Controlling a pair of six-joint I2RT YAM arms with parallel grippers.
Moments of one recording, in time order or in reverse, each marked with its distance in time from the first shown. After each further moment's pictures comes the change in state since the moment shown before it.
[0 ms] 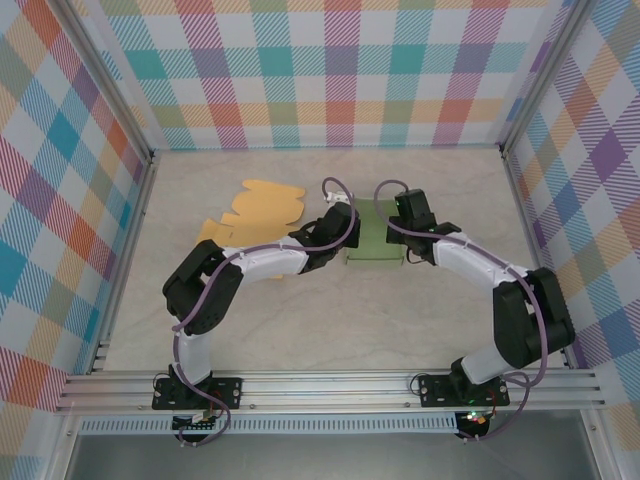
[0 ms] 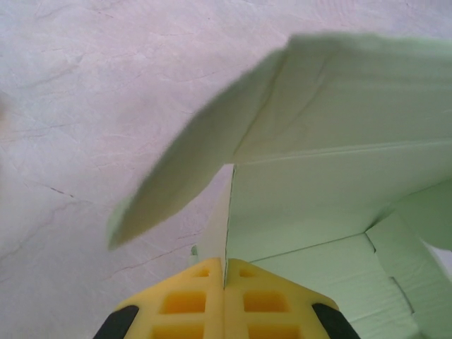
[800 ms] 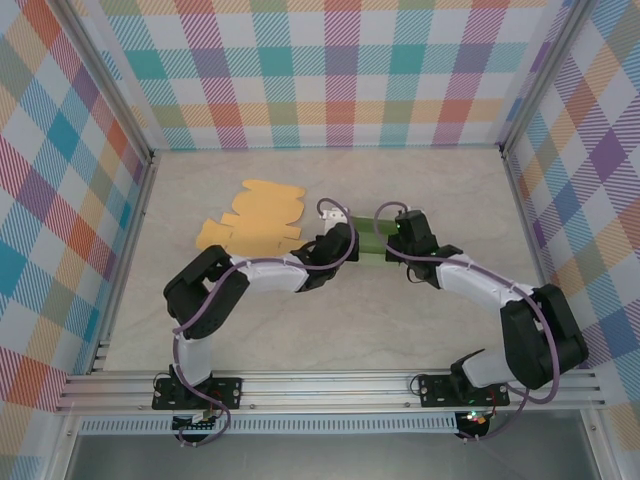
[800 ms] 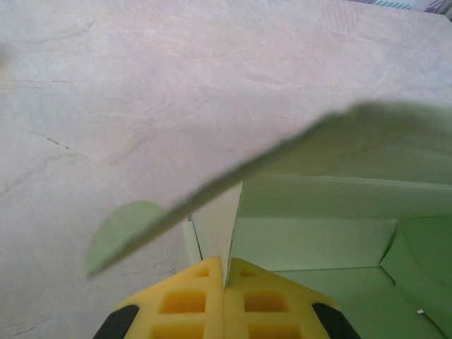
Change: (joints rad) left arm -0.057 -0.015 -0.173 0.187 -0.089 -0.103; right arm 0.055 -0.111 -0.199 0.115 -0.003 0.005
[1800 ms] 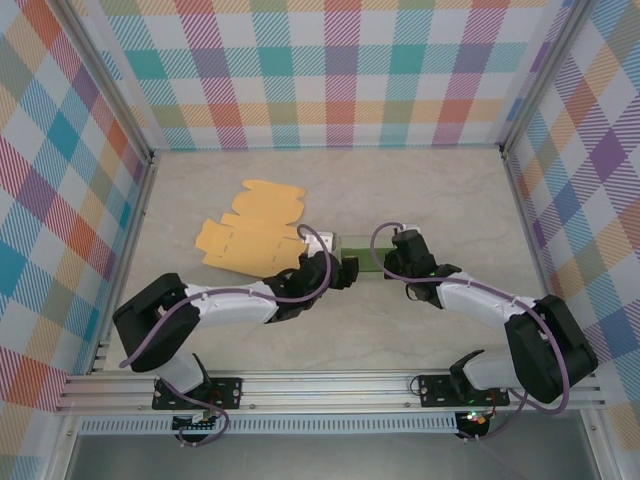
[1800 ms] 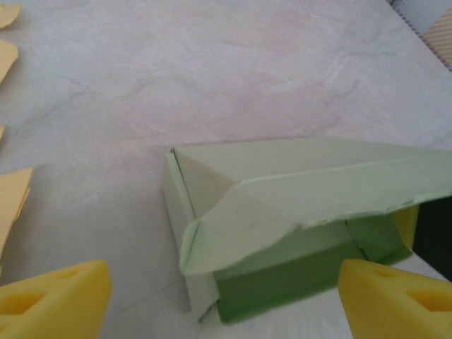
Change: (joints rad) left arm -0.112 -0.332 -0.316 -0.007 -0.006 -0.047; right arm 0.071 -0.069 -0.150 0.084 0.023 0.000
